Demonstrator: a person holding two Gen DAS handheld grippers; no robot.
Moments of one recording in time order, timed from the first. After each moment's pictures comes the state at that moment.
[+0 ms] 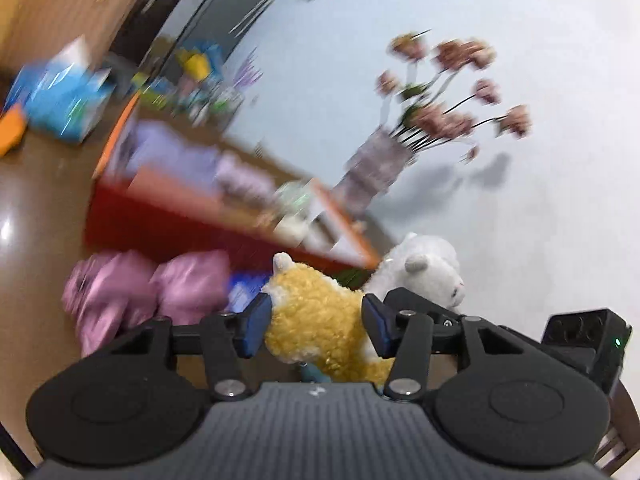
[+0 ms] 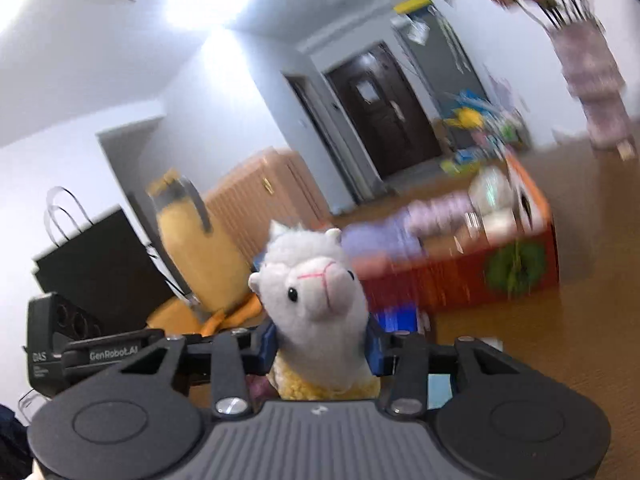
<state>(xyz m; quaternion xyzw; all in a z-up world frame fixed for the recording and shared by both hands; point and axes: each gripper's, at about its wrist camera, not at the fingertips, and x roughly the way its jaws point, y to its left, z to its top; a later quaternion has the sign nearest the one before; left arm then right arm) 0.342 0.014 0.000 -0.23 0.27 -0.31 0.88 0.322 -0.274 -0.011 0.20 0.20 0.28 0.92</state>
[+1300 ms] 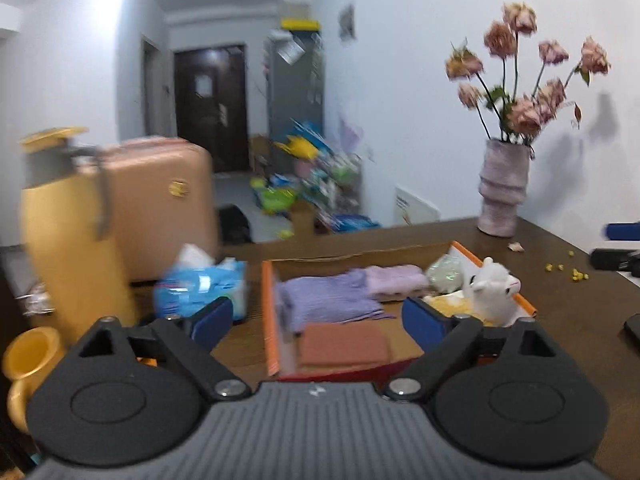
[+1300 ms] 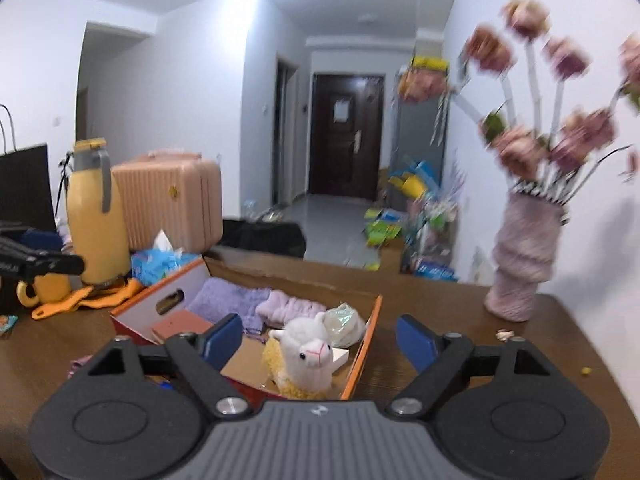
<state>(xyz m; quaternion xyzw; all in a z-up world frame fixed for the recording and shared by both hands) 0.335 0.011 0.096 0.03 0.21 -0.07 0.98 0.356 -0.334 0.093 -0.04 0.18 0.15 0.97</state>
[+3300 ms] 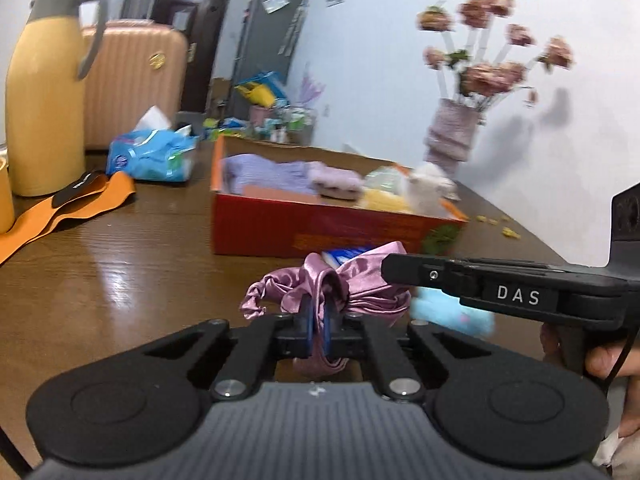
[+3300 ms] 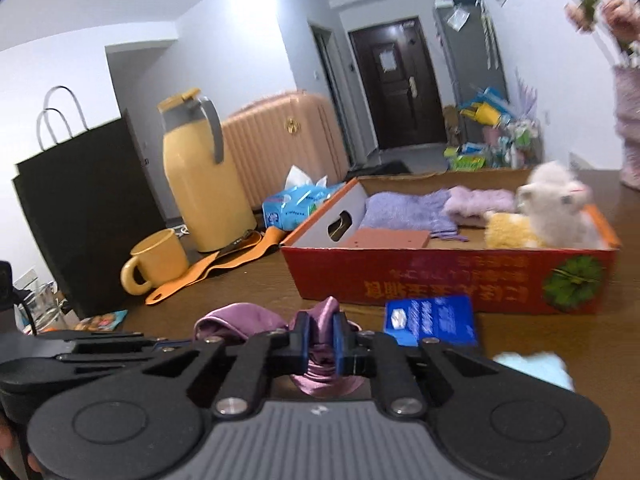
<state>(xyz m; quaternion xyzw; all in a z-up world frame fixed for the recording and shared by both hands) 0.264 0.024 0.000 -0.07 0.28 -0.17 0.94 0.307 -0.189 0.002 0.08 0.26 0.26 0.93</state>
